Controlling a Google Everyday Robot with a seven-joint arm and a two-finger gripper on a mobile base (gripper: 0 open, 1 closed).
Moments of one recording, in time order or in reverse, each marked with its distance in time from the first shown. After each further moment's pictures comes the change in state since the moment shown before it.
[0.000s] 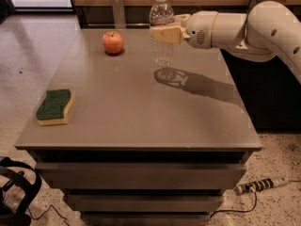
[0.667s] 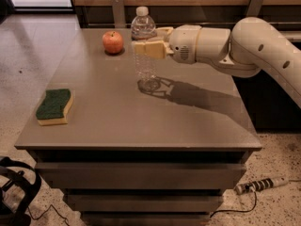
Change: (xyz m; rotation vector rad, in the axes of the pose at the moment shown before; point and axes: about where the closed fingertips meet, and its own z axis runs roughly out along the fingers) arm 0.011 0.065 0.022 -0.075 -0.025 -0.008
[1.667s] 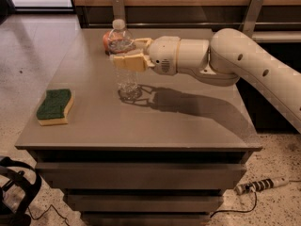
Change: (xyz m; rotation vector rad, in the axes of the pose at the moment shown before) arm 0.007 0.058 0.039 -0.127 -0.030 -0.028
